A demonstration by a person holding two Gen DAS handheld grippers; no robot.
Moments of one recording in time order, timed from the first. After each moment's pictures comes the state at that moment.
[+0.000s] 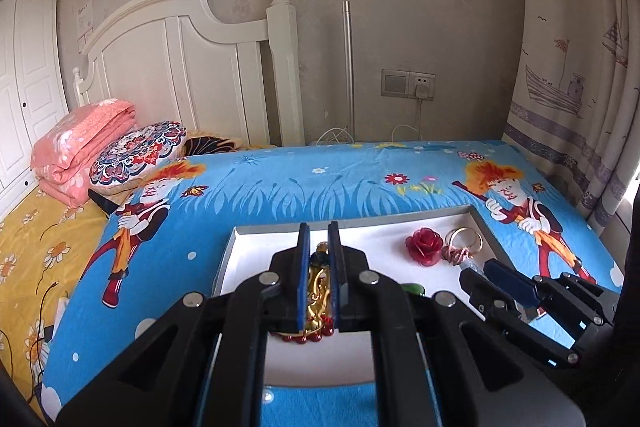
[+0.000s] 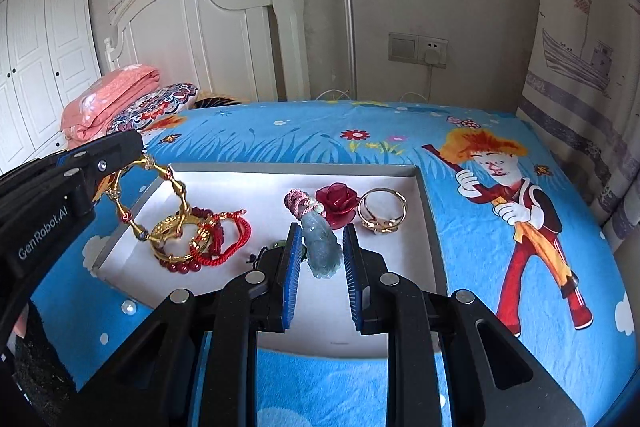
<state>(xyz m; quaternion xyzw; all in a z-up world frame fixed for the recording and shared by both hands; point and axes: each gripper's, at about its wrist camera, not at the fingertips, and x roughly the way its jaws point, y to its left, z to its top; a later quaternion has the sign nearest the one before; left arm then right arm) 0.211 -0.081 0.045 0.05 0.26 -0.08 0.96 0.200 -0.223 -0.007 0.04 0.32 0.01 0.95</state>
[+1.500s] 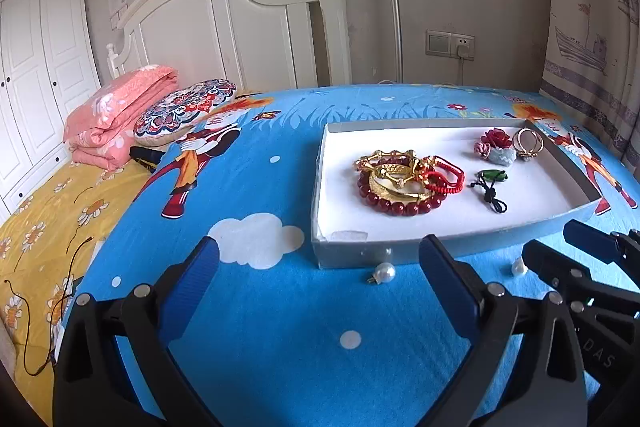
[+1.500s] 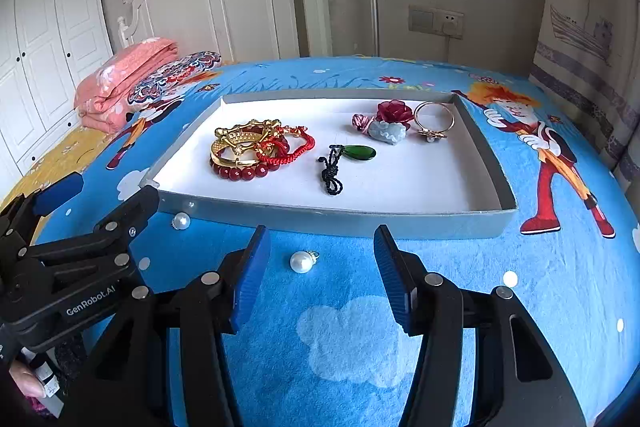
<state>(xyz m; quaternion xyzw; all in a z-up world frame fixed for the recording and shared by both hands) 0.140 0.009 -0.028 0.07 0.30 -0.02 0.95 0.130 -0.164 -0.041 0.04 0.35 0.03 0.93</state>
